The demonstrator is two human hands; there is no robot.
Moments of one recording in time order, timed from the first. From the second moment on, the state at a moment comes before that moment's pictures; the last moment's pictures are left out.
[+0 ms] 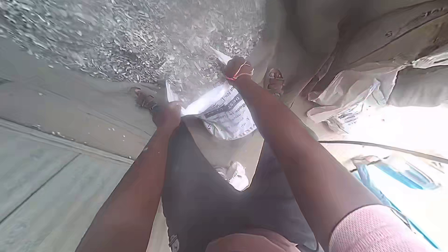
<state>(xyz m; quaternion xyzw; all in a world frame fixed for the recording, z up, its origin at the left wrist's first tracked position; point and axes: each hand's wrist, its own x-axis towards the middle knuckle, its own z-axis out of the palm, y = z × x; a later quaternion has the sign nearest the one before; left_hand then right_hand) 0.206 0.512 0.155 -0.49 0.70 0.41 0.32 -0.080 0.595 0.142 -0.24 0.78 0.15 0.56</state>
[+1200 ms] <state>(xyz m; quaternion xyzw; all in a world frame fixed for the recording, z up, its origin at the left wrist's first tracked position) 0.437 0.708 0.264 -0.69 0.56 0.43 0.16 0.170 0.721 0.277 -0.30 0.84 0.12 0.44</state>
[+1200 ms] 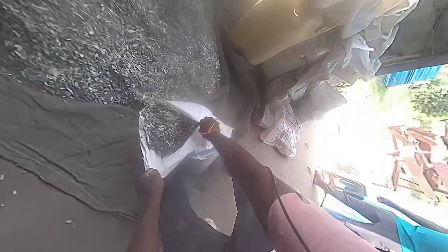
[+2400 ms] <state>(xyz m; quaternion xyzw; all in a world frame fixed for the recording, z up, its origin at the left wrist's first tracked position) 0.389 1.087 0.477 -0.30 0.71 0.46 0.45 0.090 1.079 0.477 -0.34 0.83 0.11 0.44</state>
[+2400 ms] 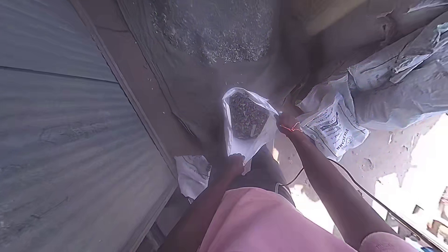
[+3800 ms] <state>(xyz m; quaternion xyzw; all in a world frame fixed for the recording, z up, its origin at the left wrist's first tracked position) 0.392 1.020 0.481 -0.63 0.59 0.30 0.41 0.024 1.162 0.460 -0.34 0.80 0.21 0.45</state>
